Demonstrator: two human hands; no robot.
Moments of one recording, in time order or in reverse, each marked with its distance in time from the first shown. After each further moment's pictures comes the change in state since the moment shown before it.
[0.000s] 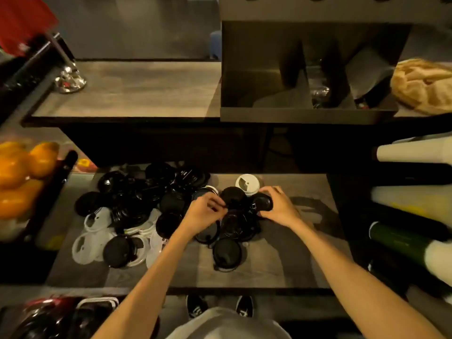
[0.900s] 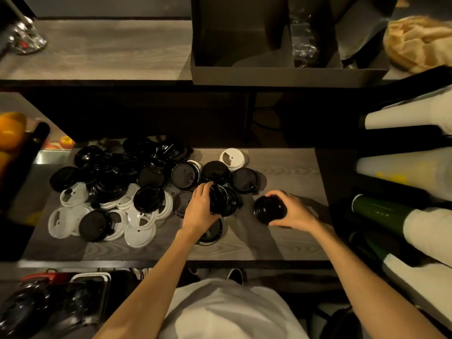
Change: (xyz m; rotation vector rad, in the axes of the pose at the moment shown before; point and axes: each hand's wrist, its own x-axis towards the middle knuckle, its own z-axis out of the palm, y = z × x) left_hand -0.014 -0.026 0.094 0.425 0.108 0.027; right_hand -0.067 0.105 -0.015 -0.064 -0.152 -0.079
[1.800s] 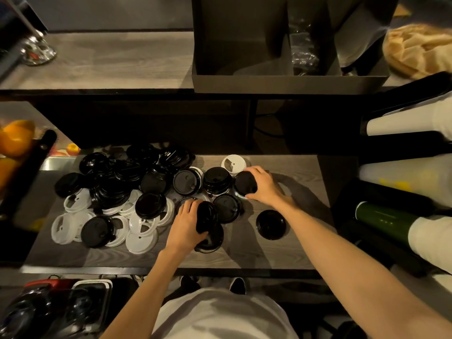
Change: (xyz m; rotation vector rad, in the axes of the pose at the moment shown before) left_hand -0.028 -0.033 -0.009 0.101 0.019 0.020; right_hand 0.101 -0.059 0.005 -0.113 0.143 -0.042
